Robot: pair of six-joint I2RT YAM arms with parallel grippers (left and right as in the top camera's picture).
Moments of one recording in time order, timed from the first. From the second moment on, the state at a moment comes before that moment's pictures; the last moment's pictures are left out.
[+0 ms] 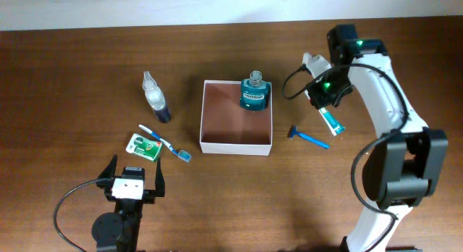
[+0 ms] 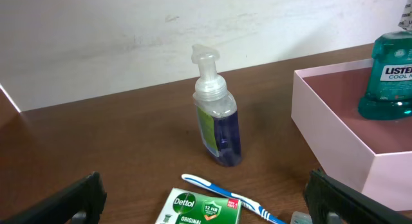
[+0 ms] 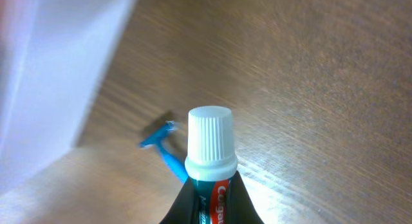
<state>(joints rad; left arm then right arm) 0.07 0.05 0.01 -0.07 0.11 0.18 0.04 2.00 1.77 -1.22 -0.19 -0.41</state>
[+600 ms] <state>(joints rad) 0.07 0.05 0.01 -0.07 0.11 0.18 0.34 1.94 1.79 -1.33 -0.28 -0.40</state>
